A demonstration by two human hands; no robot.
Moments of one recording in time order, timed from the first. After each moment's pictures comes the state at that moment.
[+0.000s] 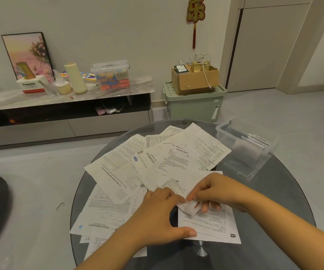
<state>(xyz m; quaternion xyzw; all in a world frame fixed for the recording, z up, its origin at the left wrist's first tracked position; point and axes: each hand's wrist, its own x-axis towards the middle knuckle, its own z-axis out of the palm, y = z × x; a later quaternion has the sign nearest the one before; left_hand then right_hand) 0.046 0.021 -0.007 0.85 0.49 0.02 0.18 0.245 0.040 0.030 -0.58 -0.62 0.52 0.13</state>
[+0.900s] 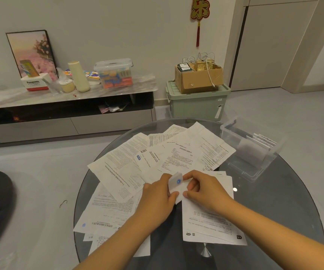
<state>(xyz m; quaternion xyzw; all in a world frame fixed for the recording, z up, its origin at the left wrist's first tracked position) 0.053 0.046 -0.023 0.74 0.59 0.21 0.25 0.217 0.053 -0.016 -0.62 -0.67 0.34 0.24</state>
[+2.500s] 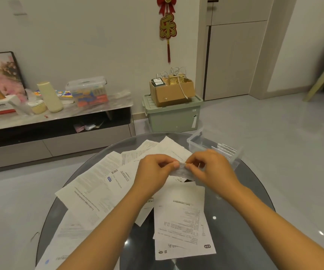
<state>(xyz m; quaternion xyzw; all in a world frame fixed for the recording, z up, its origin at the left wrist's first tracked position) 0.125 0.096 0.053 0.73 0.49 0.35 0.32 0.293 0.060 0.051 -0.64 -0.70 0.08 0.31</state>
